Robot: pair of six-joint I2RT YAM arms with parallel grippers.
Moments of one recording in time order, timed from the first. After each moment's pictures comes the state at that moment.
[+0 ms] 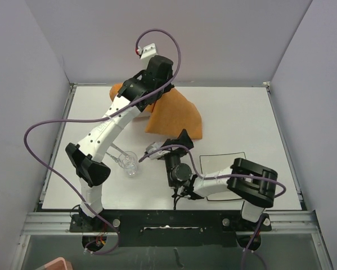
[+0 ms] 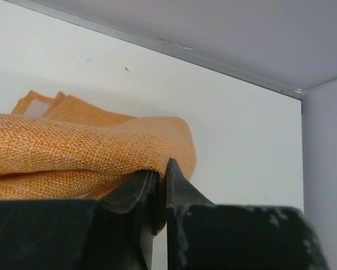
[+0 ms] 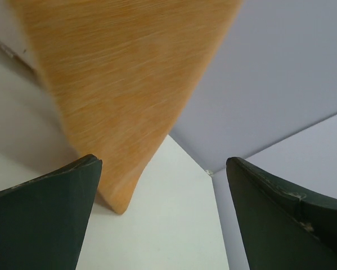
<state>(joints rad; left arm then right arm) -0.72 1.92 2.24 -0.86 -0.55 -0.76 1.19 1.65 0.68 1.27 1.03 -1.11</state>
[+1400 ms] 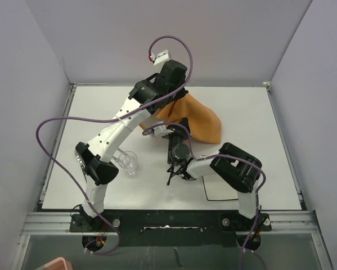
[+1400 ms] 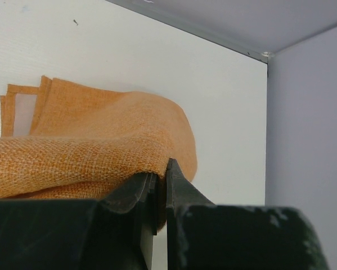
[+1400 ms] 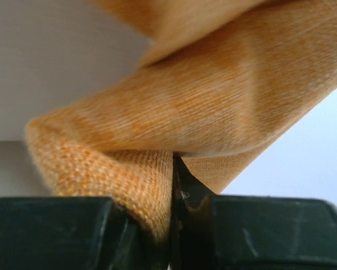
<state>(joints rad) -0.81 2.01 2.41 -0.96 -0.46 -0.91 0.99 1.94 0.85 1.42 1.00 -1.20</state>
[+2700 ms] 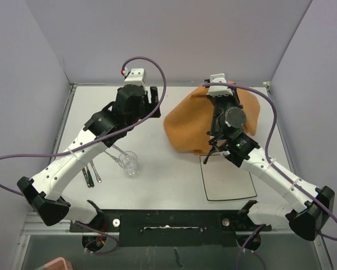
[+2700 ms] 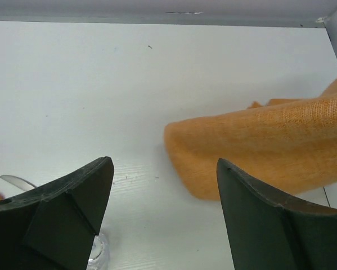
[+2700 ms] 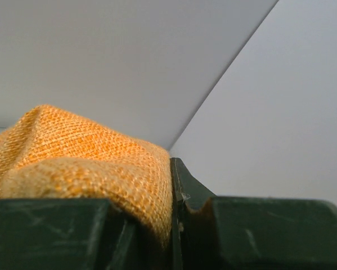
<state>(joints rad) -0.76 1.40 1.59 -0.64 -0.48 -0.46 0.75 1.20 1.11 0.45 0.95 -0.80</state>
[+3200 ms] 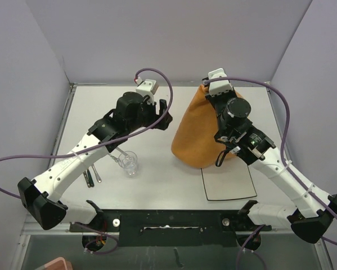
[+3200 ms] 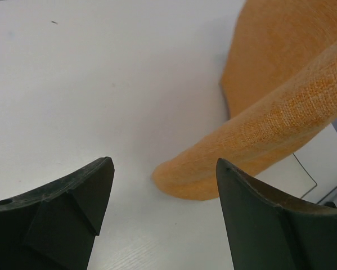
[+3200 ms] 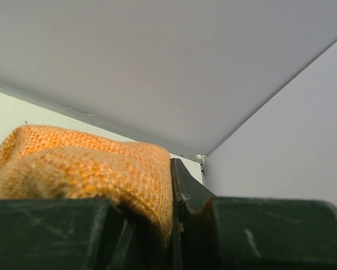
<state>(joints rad) -0.73 1.34 1.41 -0.47 -0.12 -0.38 0.75 1.15 1.30 -0.06 0.75 -0.56</state>
